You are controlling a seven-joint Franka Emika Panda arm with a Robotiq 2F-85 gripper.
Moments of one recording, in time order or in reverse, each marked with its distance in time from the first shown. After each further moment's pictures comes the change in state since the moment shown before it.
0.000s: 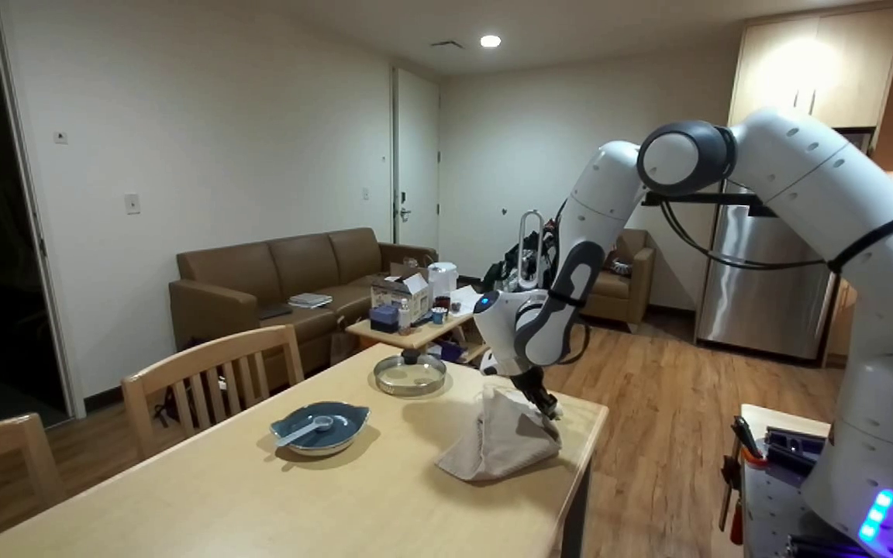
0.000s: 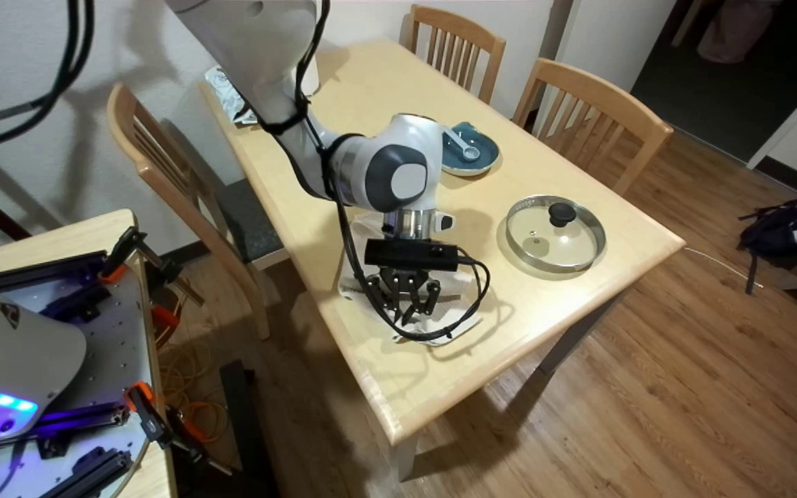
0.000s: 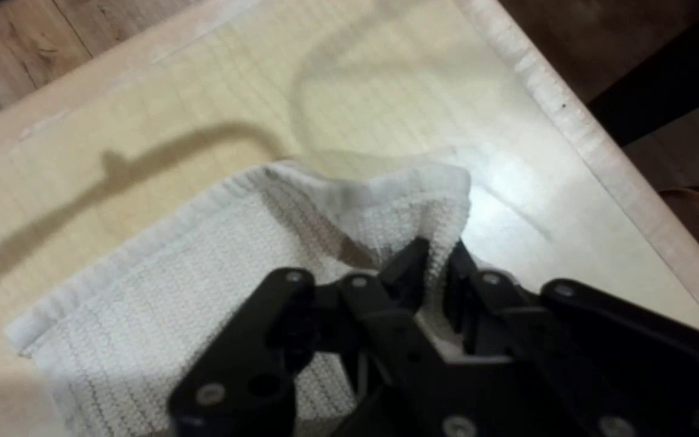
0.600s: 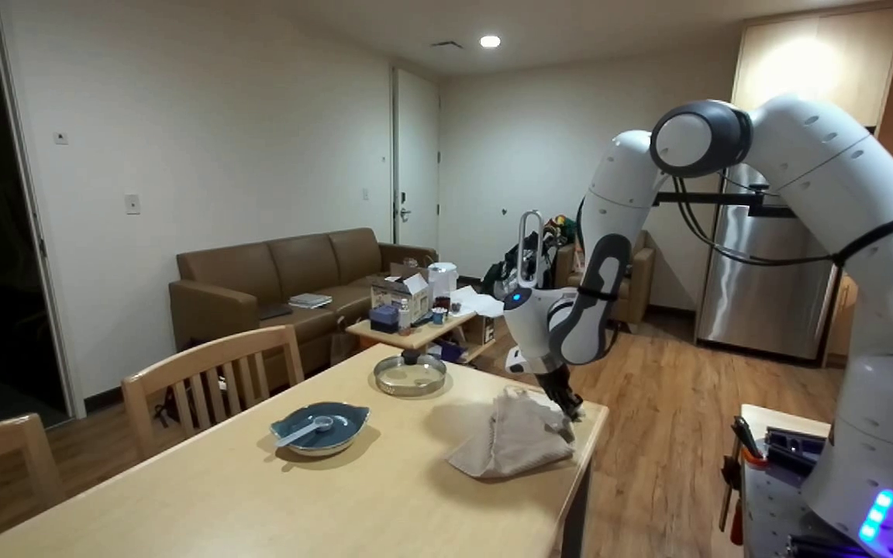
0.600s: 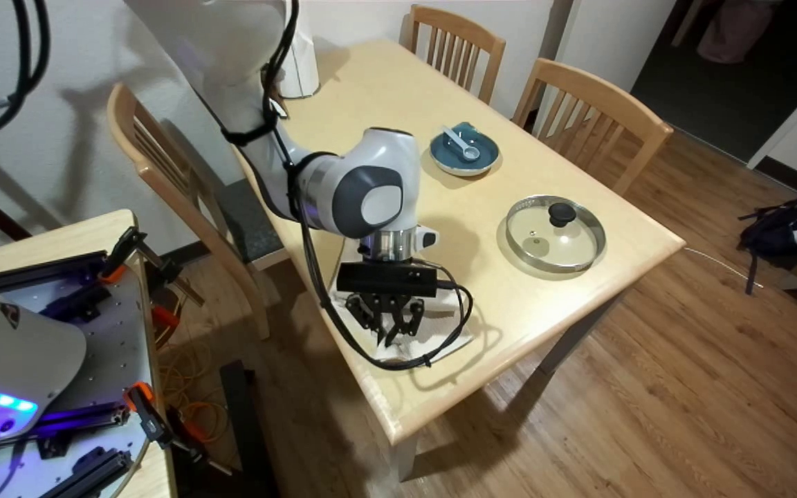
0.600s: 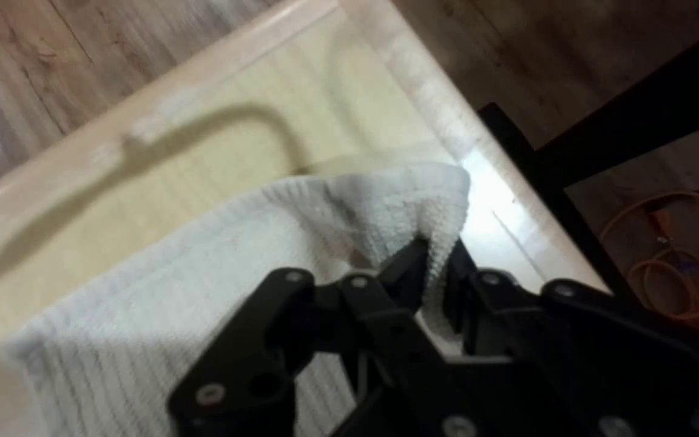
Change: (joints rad) arm -0.005 -0.098 -0.069 -0.202 -0.053 0.157 0.028
